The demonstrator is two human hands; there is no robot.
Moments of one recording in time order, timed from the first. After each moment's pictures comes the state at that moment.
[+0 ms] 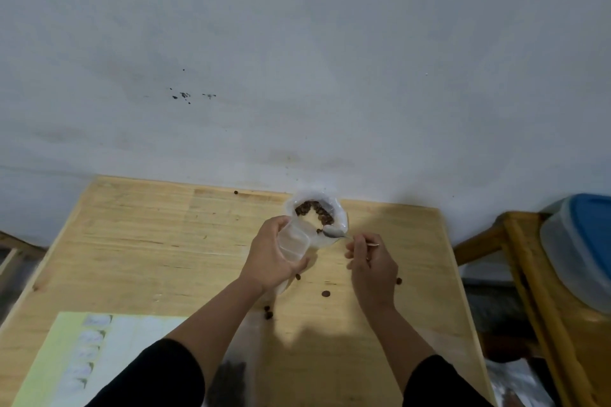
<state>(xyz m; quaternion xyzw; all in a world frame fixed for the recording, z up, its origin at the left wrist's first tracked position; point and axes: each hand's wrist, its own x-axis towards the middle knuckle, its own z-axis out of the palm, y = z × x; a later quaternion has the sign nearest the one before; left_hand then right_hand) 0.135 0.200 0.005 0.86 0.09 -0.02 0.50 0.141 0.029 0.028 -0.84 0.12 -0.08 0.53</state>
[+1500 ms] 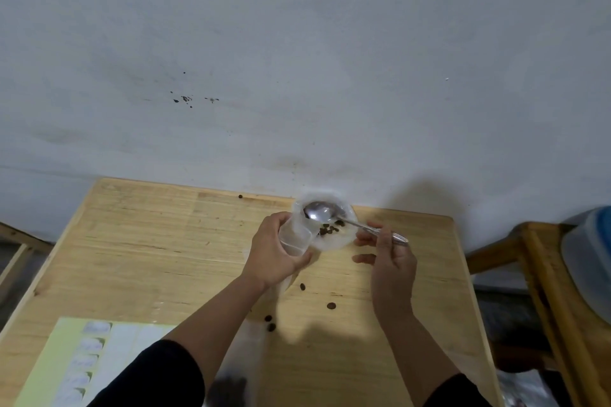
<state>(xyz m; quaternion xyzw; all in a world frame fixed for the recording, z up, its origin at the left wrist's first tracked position) 0.156 0.208 0.005 0.86 0.12 -0.01 0.50 0.159 0.033 0.055 -0.71 0.13 -0.07 0.68</state>
